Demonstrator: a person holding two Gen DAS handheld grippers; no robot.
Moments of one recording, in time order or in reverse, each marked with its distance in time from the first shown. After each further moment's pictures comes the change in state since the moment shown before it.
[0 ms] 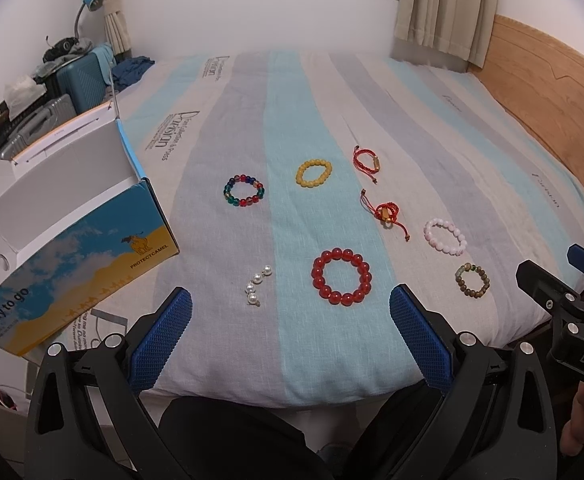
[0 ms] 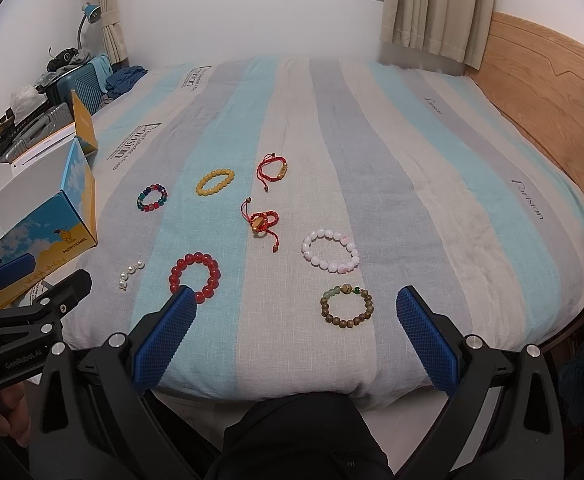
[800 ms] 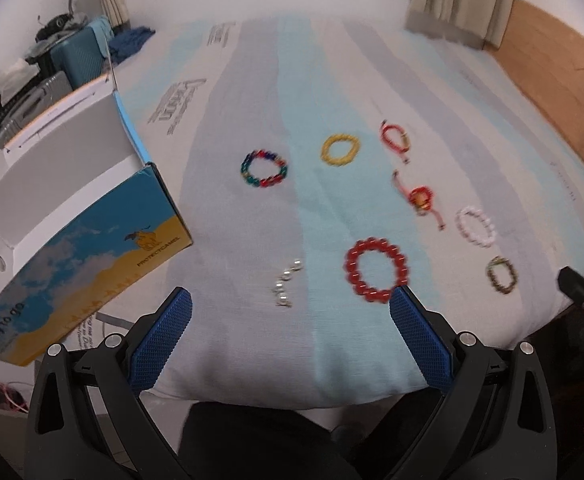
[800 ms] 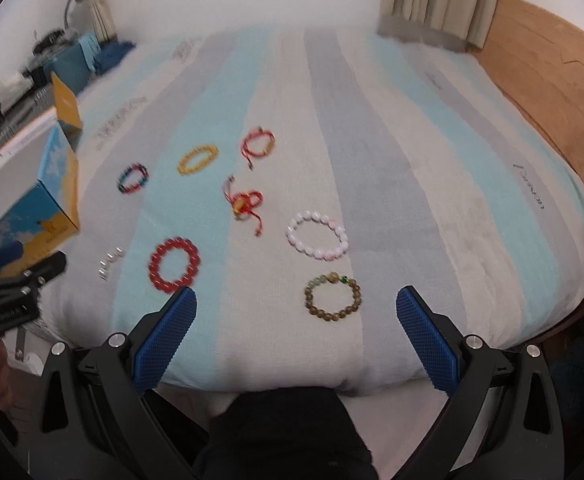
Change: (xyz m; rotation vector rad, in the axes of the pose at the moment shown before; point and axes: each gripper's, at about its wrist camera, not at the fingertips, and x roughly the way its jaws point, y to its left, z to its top) left arm 0.045 0.033 0.020 -0.004 0.158 0.016; right arm 0.030 -0.013 0.017 -0.014 0.147 -0.033
